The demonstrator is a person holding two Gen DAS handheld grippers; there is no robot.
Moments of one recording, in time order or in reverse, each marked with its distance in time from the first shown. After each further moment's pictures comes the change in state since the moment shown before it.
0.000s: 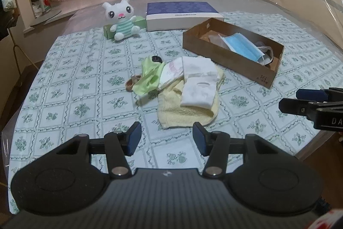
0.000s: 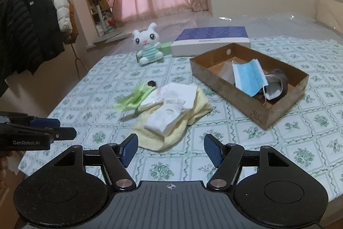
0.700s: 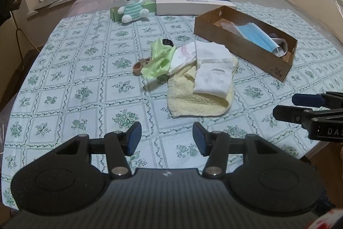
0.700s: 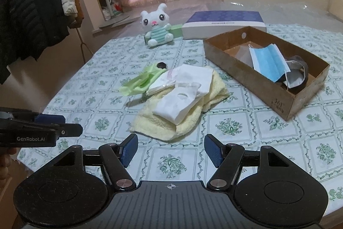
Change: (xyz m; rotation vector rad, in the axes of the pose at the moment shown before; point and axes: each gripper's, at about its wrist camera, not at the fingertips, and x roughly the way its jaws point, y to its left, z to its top) left arm 0.033 0.019 -0.012 -0.051 0.065 0.015; right arm 0.046 0.008 -0.010 -0.013 0.079 0.036
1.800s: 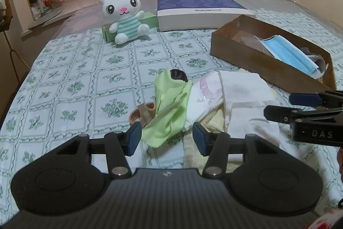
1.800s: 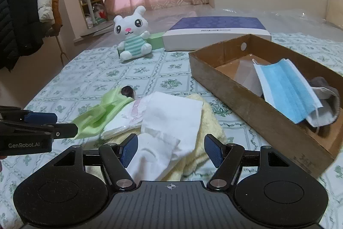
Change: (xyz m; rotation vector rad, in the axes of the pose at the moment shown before) left arm 0.130 0.012 0.077 0.056 -0.077 0.038; right arm 0.139 -0.046 0.060 -0.011 -0.065 -0.072
